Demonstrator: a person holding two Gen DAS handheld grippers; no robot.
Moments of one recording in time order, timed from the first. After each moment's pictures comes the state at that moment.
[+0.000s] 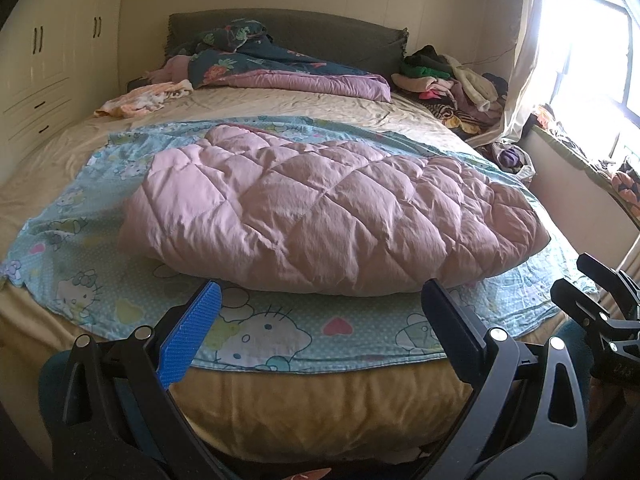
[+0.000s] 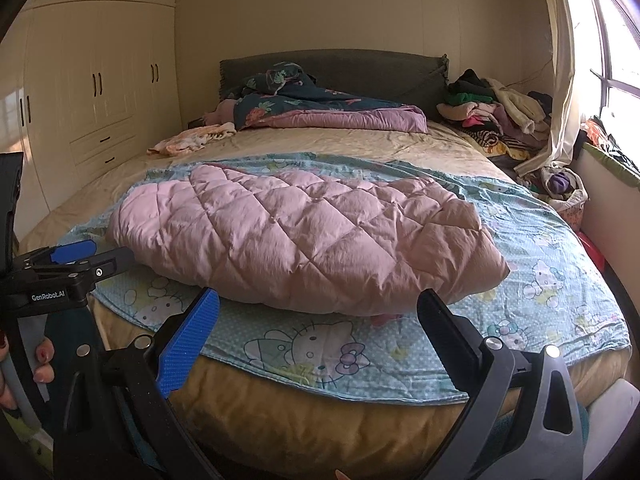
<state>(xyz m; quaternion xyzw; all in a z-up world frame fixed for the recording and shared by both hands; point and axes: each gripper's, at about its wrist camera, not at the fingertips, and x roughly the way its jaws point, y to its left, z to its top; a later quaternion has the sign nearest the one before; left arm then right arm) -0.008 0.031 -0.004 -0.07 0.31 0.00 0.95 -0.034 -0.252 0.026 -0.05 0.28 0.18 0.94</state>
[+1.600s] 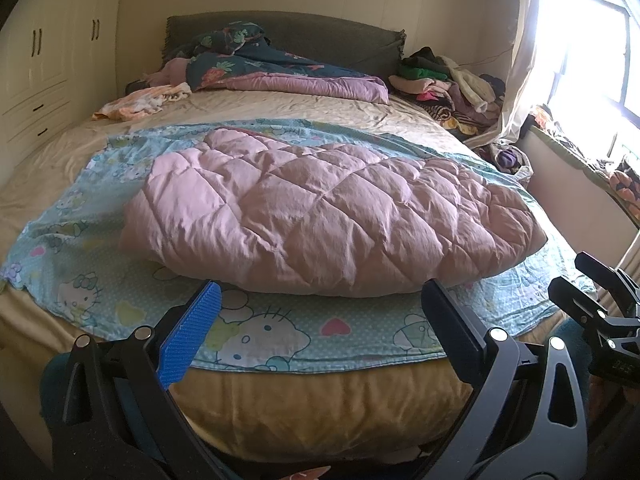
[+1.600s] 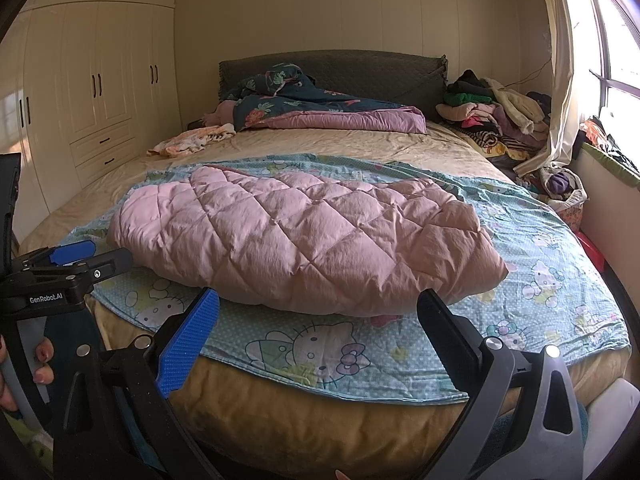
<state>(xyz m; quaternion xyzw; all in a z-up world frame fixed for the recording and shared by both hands) -0.010 0.030 -0.001 -0.07 0.31 -0.01 0.95 -0.034 -0.253 0.028 -0.05 0.28 0.18 0.94</state>
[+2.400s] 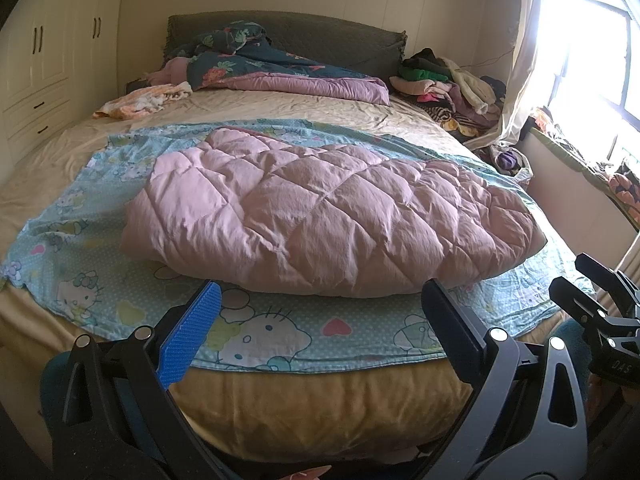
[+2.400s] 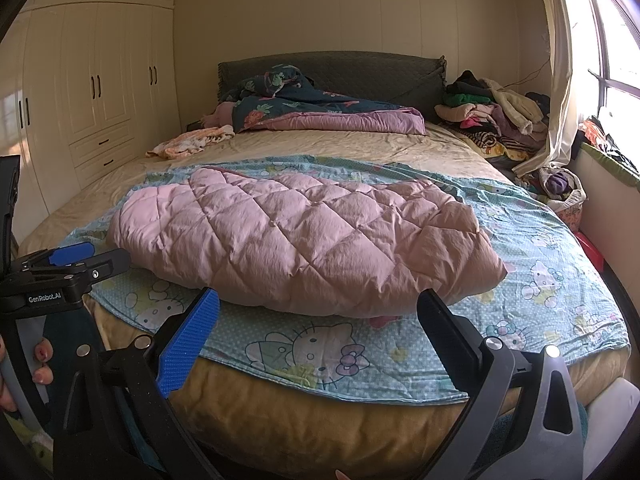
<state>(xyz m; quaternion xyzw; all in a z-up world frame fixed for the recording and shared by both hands) -0.011 0.031 -0.001 -0.07 0.31 -0.01 0.95 -0.034 -0.254 0.028 -0.05 0.28 0.18 0.94</state>
